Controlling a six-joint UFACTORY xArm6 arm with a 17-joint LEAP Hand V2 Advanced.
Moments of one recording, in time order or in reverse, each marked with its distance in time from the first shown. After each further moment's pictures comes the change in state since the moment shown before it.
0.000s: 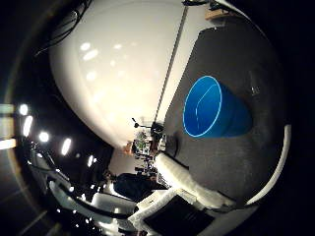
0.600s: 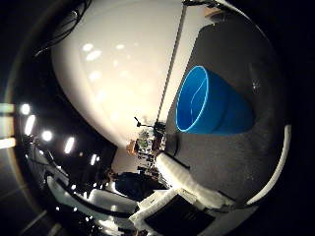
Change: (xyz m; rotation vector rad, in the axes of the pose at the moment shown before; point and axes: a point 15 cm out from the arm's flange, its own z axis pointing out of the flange) arm 0.010 0.004 0.017 -0.004 -0.035 -0.004
